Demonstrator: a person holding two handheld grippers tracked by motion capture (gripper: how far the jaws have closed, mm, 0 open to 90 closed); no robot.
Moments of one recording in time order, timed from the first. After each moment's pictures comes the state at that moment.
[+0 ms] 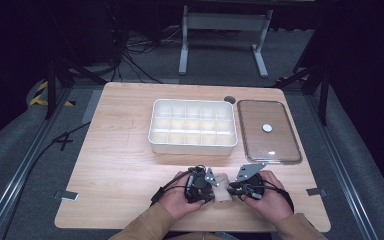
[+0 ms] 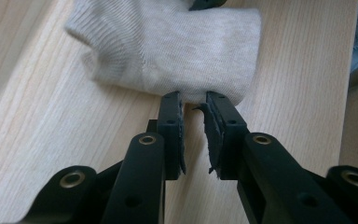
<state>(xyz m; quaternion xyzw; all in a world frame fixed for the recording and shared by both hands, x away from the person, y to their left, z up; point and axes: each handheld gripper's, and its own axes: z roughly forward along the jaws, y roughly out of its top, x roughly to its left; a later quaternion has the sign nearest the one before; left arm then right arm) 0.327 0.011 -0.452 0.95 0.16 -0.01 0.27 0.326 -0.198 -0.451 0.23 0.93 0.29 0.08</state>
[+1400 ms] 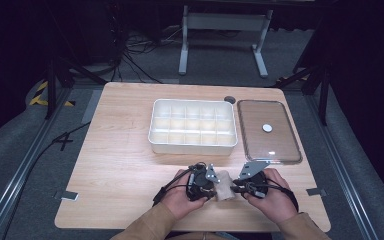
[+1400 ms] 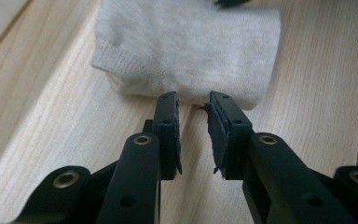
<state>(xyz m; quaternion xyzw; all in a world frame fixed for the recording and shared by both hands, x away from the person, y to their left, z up) 0.330 0.010 -0.445 0.94 0.17 0.02 0.29 0.323 -0.201 -0.433 0.23 0.93 0.28 0.10</state>
